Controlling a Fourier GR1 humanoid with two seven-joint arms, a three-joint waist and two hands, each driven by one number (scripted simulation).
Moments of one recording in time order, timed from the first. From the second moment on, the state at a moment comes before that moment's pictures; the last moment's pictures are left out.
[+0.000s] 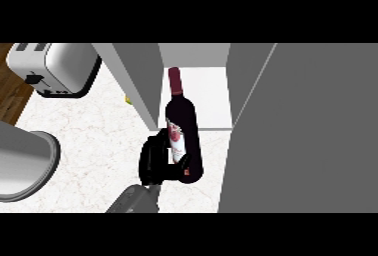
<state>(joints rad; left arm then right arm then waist) -0.29 0.00 -0.51 -0.95 0.85 0.25 -0.68 -0.08 -0.04 0.06 -2.43 -0.15 0.14 0.57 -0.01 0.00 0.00</state>
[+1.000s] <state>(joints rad) -0.69 0.00 -0.46 -0.59 1.07 0.26 -0.72 -0.06 -0.05 0.02 -2.39 -0.21 0.18 0.51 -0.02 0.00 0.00</state>
